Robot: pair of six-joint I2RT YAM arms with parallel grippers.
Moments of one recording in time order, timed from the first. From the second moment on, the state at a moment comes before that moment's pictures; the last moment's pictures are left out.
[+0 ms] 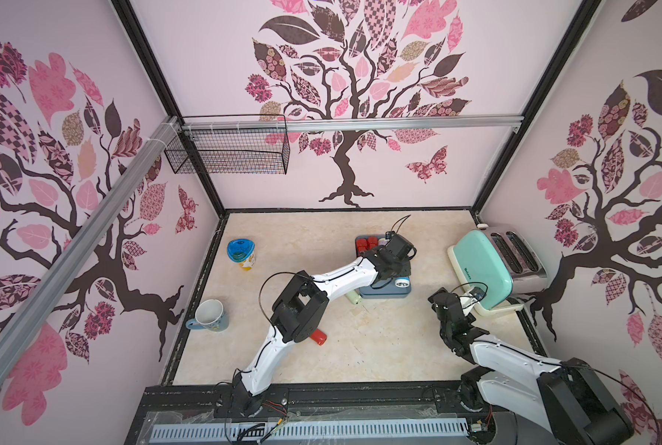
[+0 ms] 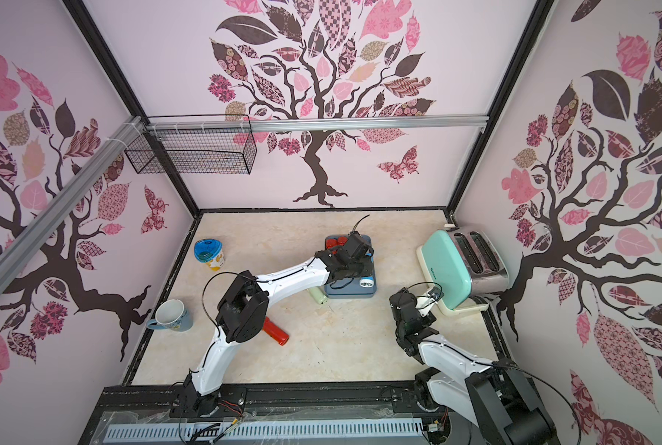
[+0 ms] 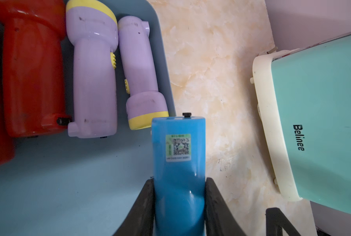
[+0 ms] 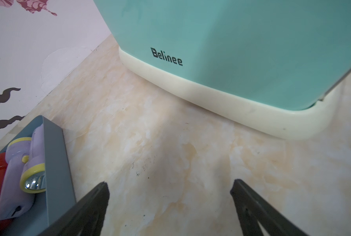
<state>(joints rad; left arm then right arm) -0.89 2.26 1.88 -0.43 -0.07 -0.79 0.38 1.07 0.19 0.21 0.71 0.97</state>
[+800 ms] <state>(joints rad) -0.93 2.30 1.88 -0.43 -0.14 -0.82 0.38 1.04 0.20 0.22 0.68 0.96</state>
